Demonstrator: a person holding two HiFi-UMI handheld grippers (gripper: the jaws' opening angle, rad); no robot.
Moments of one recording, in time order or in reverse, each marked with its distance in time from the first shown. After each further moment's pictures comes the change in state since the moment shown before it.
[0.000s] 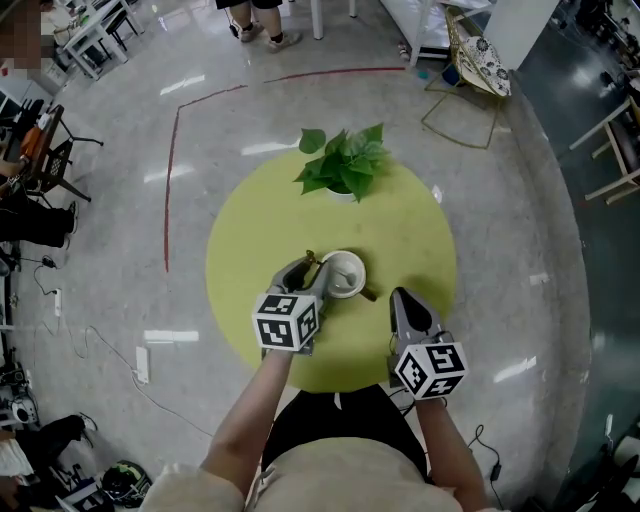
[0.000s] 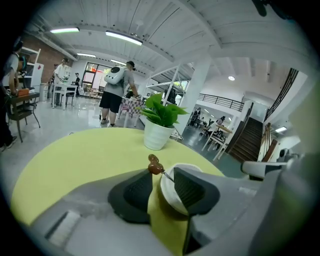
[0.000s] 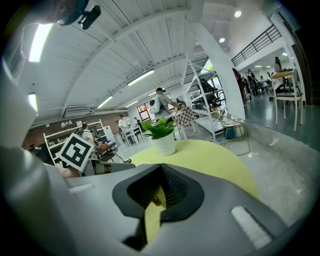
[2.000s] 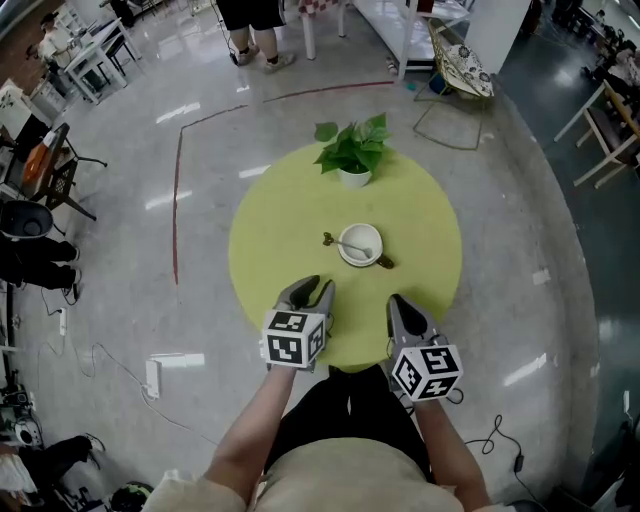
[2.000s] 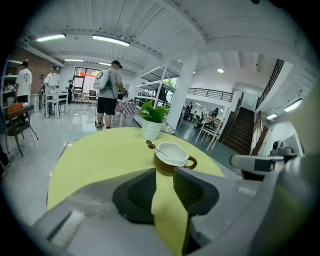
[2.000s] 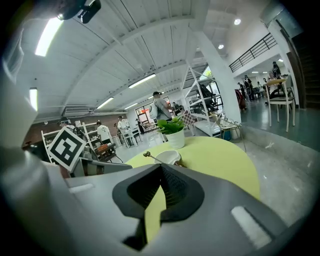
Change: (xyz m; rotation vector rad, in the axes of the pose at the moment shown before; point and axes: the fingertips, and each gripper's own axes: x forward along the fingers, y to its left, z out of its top) left arm -0.100 -0.013 -0.047 0.119 0.034 -0.036; right arm -0.057 0.075 -0.047 -0.015 -0.046 -0.039
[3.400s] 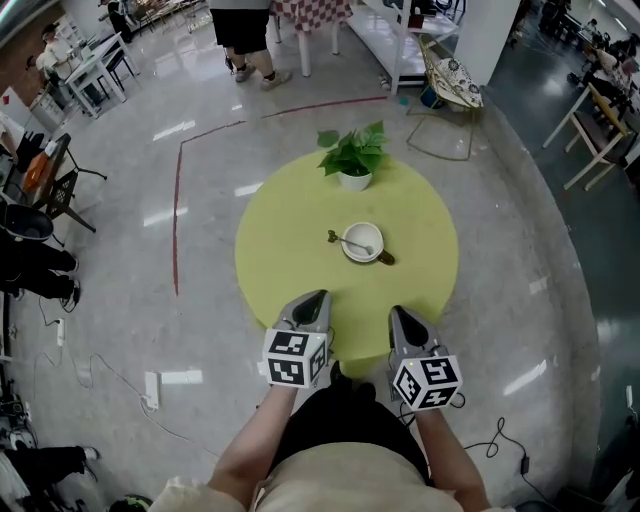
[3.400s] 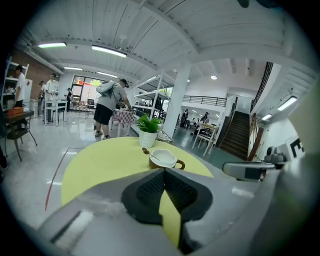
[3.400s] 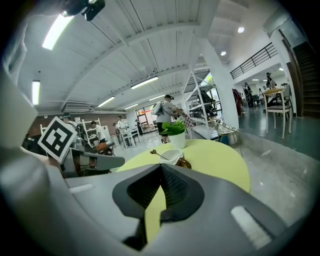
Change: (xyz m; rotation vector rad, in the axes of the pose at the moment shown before) left arm -0.056 -0.021 0.001 0.046 -0.100 -0.023; right arm -0.038 0.025 -0.012 -0.050 -0.034 -0.035
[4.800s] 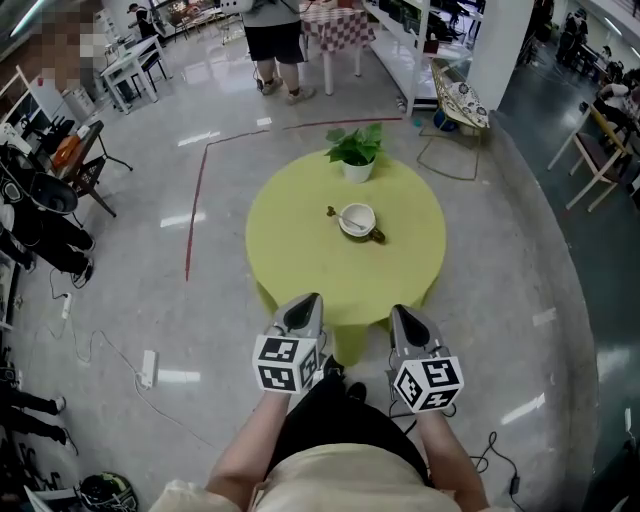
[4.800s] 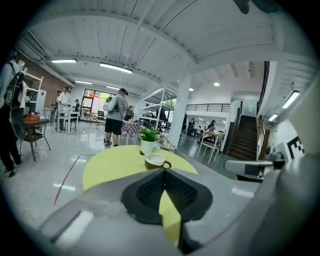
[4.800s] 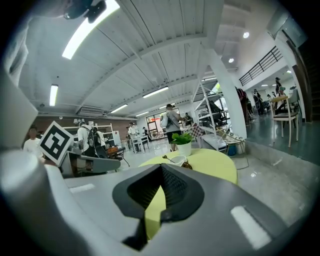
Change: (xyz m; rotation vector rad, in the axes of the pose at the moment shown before) left arm -0.099 -0.068 -0.019 -0.001 -0.129 0.112; right arm -0.106 0.016 0.006 -0.063 -0.097 0.114
